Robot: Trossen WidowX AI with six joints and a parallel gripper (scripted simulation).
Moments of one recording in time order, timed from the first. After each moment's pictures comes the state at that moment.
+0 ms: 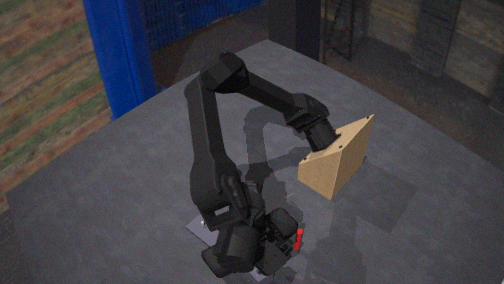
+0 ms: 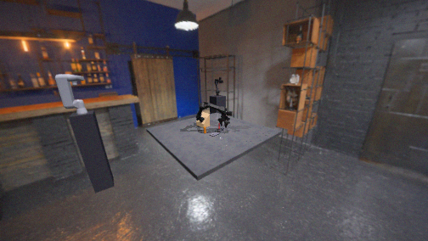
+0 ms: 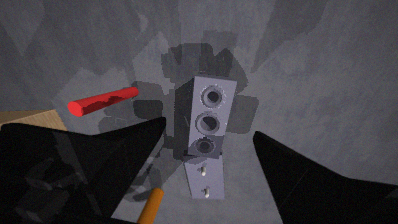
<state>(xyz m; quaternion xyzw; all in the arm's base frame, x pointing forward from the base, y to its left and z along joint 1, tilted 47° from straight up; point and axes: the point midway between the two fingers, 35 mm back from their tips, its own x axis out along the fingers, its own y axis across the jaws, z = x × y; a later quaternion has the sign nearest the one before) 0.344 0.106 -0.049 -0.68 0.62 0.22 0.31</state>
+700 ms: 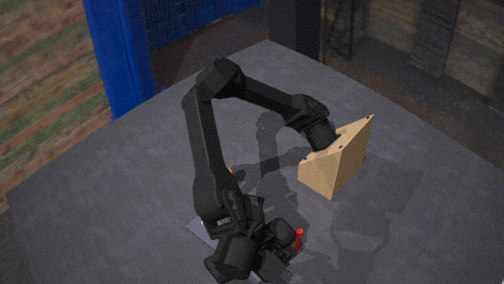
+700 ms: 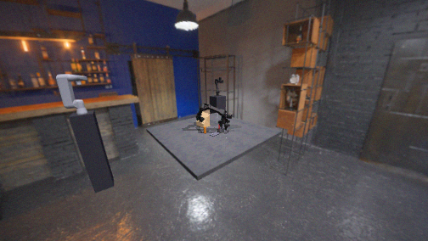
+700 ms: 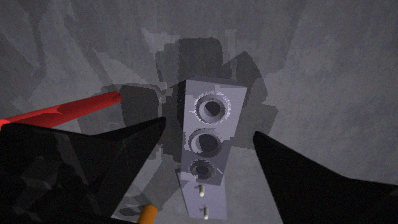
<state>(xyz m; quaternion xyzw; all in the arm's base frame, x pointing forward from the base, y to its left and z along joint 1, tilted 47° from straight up) 0.350 0.081 -0.071 -0.68 0.62 0.22 0.32</state>
